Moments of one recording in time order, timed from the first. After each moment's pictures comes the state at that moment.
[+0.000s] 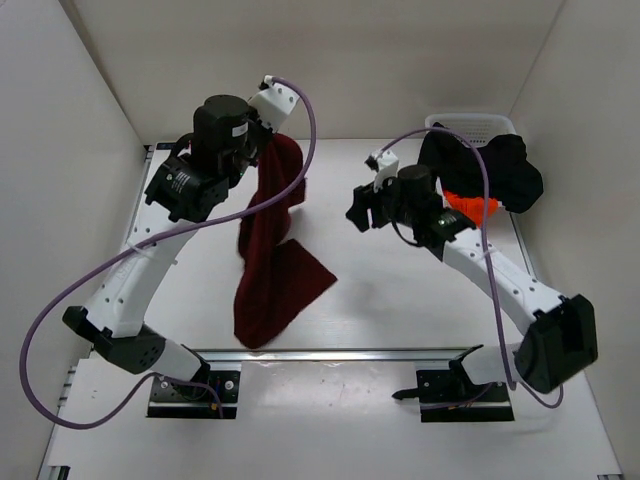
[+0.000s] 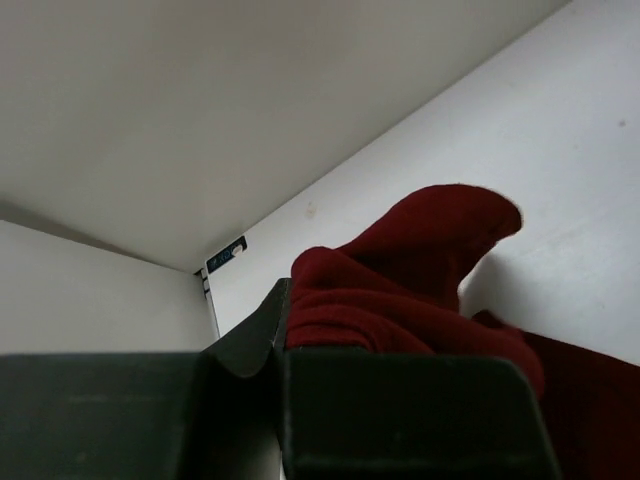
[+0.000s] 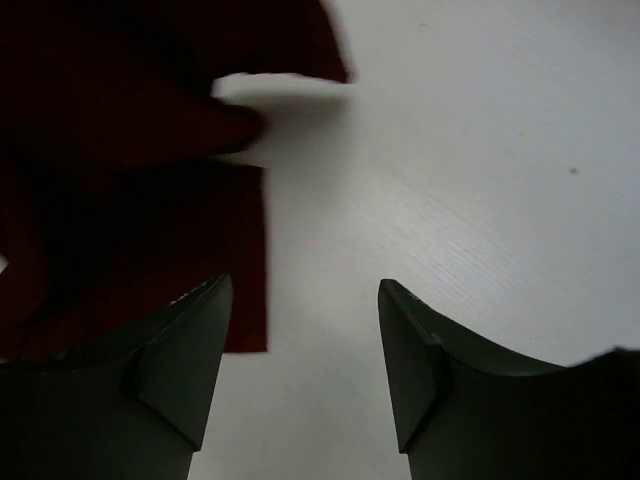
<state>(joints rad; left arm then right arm) -0.61 1.46 1.94 -0.76 -0.41 0.47 0.49 1.37 1.13 -0.22 -0.23 0.04</state>
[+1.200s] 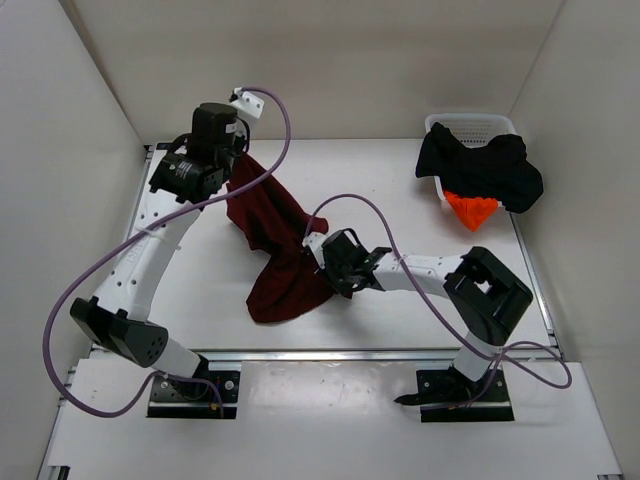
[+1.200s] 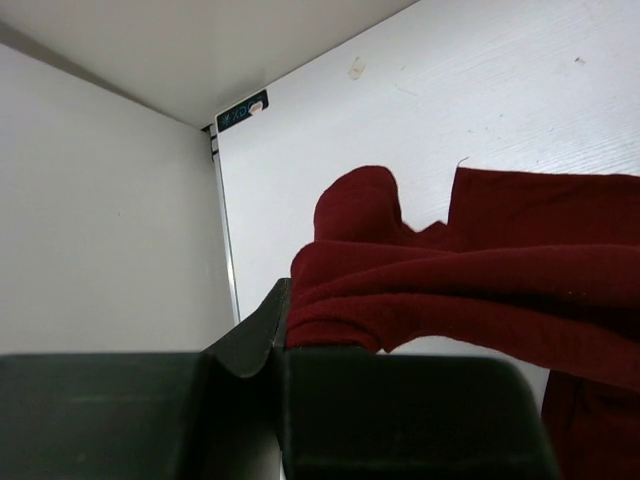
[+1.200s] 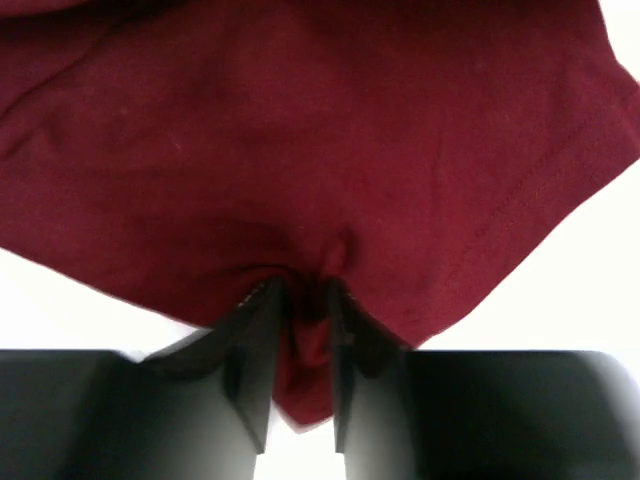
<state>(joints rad) -0.42 1.51 1.79 -0.79 -0.47 0.36 0.85 1.71 0.95 -0.19 0.00 -0.11</state>
